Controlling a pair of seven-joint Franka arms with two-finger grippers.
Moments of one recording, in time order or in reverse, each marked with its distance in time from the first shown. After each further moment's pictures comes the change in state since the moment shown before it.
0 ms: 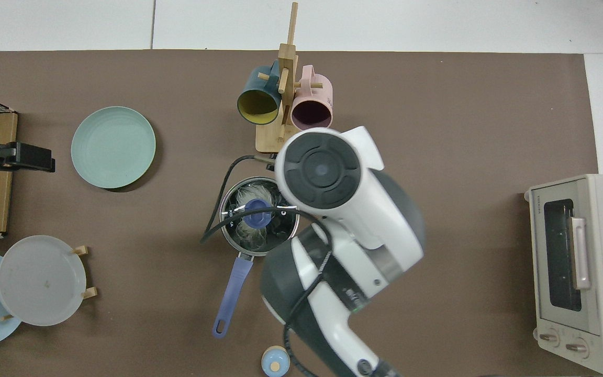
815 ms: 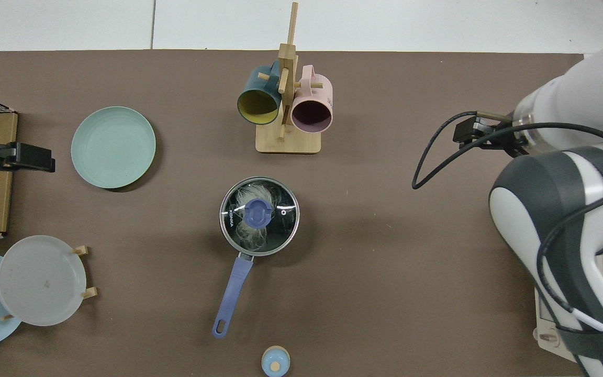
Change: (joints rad) left arm 0.000 0.000 0.000 0.000 0.000 0.000 0.000; right arm -0.407 -0.177 -0.004 -0.107 -0.002 -0.141 -0.488
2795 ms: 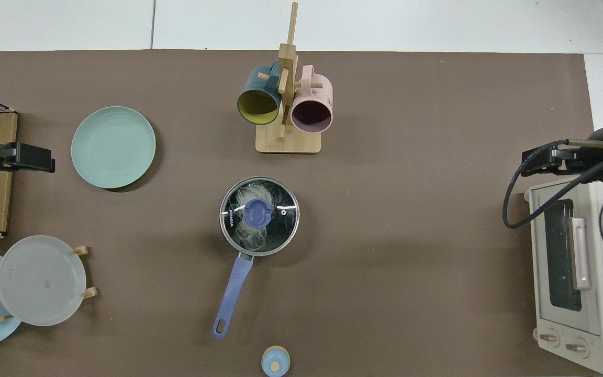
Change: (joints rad) left arm 0.000 0.000 0.000 0.000 0.000 -0.001 0.000; right arm -0.138 -0.116 0.007 -0.034 0.048 -0.131 -0.297
